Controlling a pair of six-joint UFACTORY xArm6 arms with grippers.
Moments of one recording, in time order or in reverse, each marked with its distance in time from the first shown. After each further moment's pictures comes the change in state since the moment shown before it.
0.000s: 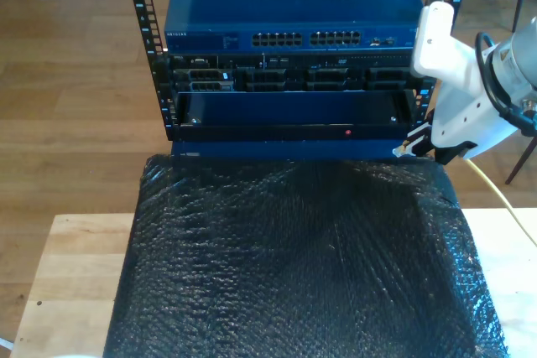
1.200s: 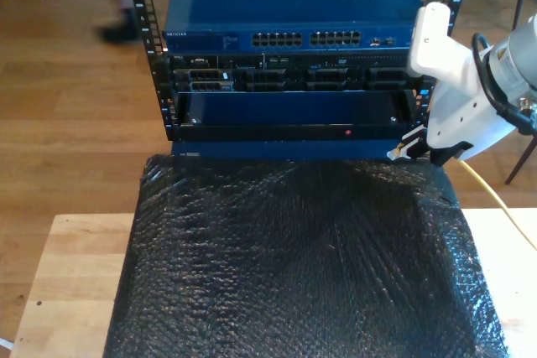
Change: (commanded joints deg) left arm -8.3 2.4 -9.5 3.2 10.7 -12.2; right arm 0.3 0.4 -0.7 1.4 1.8 0.3
